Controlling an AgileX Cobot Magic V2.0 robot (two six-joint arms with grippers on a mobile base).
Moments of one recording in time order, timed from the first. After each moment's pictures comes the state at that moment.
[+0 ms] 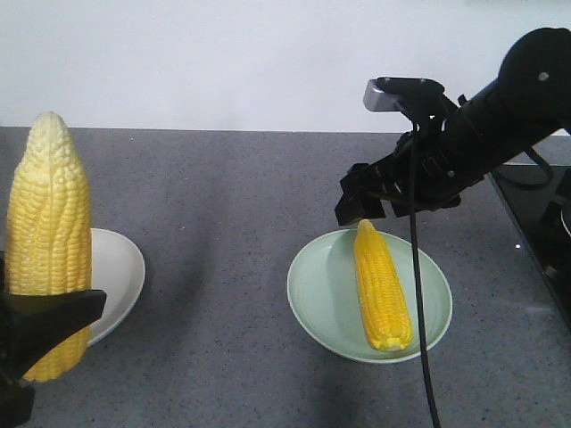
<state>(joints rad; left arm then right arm) -0.46 0.75 -0.79 -0.36 0.71 0.36 0.30 1.61 -1.42 0.35 1.02 -0.21</state>
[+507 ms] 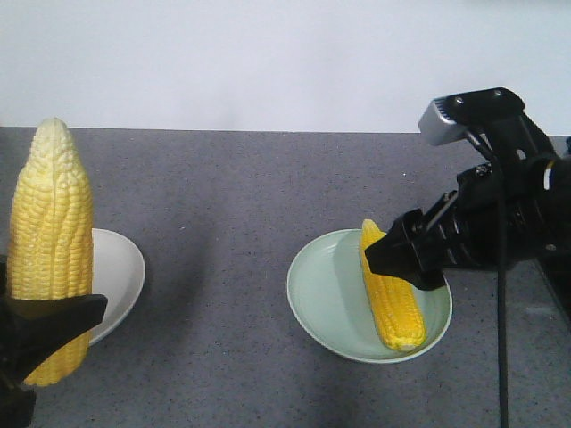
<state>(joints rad) -0.46 0.75 -0.79 -0.36 0.72 0.36 0.36 1.20 -1.11 0.36 0.95 -0.27</state>
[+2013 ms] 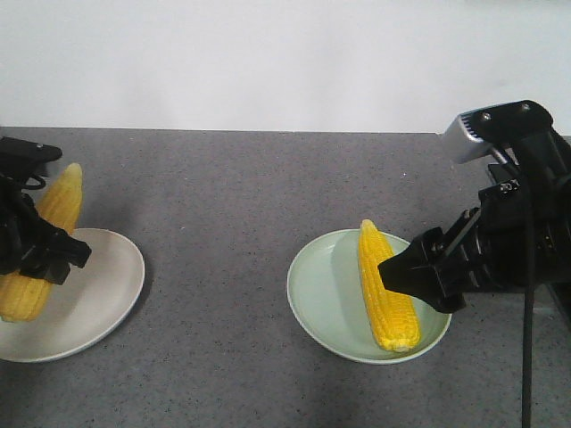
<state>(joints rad) -0.12 1.52 -1.18 0.02 1.07 0.08 0.36 1.13 -1.05 0.36 0.95 -0.27</state>
